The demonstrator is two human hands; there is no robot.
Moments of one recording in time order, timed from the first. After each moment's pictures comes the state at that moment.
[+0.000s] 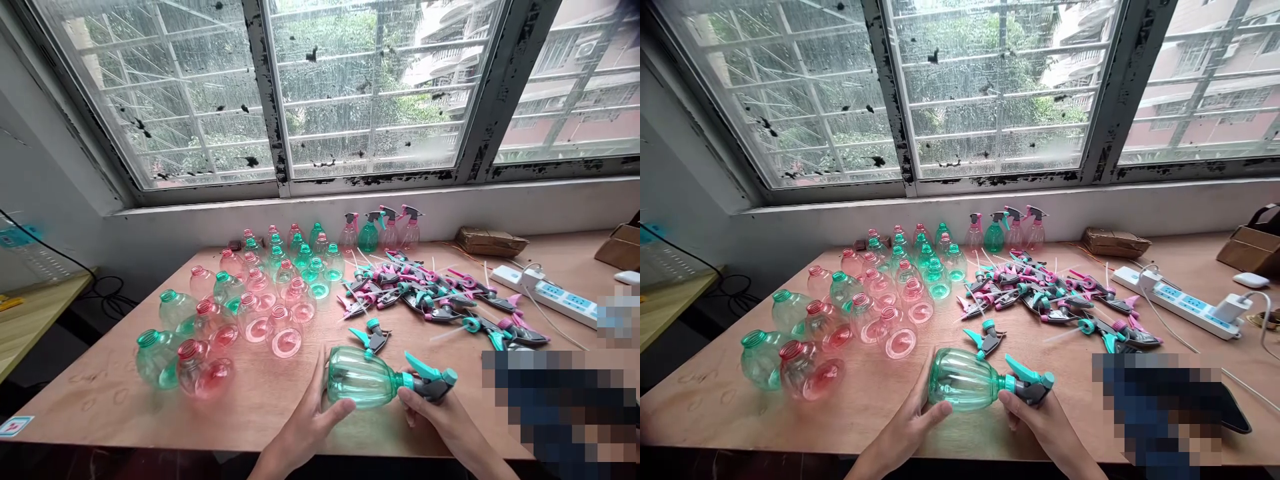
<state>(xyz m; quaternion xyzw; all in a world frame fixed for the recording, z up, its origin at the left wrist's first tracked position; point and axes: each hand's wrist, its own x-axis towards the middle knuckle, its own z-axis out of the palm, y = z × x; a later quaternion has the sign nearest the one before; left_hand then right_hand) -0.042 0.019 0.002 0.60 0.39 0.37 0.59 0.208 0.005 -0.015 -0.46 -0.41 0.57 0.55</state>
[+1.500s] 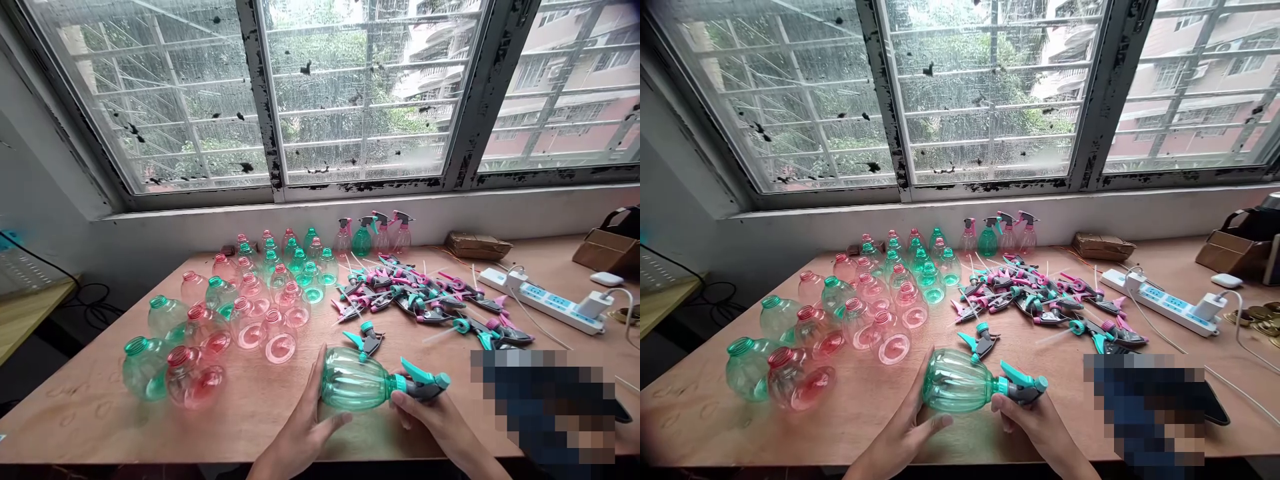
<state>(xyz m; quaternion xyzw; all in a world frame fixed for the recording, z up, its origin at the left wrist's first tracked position) -0.044 0.020 -0.006 0.67 0.41 0.34 0.52 0.212 0.006 -0.018 -0.41 -0.43 0.59 0.55</state>
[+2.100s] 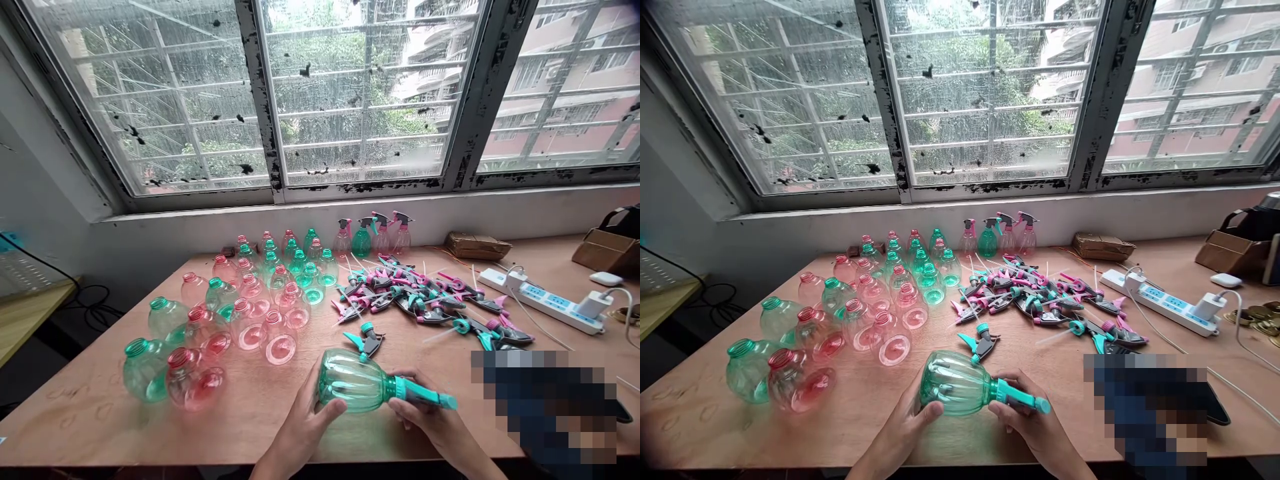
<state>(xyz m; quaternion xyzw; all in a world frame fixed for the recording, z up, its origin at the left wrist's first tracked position) -0.036 0.027 0.007 0.59 0.34 0.42 0.60 0.217 0.008 -0.023 -0.45 -0.51 0.55 0.49</state>
